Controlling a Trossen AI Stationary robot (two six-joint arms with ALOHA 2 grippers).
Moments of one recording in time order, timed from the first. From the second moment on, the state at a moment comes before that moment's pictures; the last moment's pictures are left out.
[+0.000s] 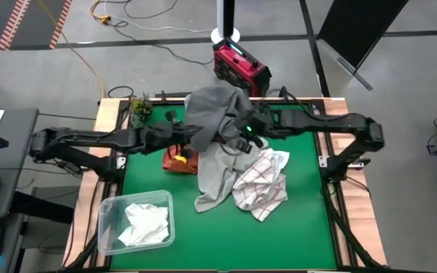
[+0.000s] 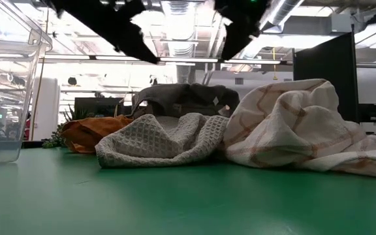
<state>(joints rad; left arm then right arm) 0.16 1.19 0.81 0.02 -0.42 0.29 -0.10 1.56 1.47 -0.84 0.45 0.13</state>
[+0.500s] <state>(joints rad) 0.44 1.41 0.92 0.13 -0.08 0.31 0.13 1.40 1.22 -0.55 0.70 0.24</state>
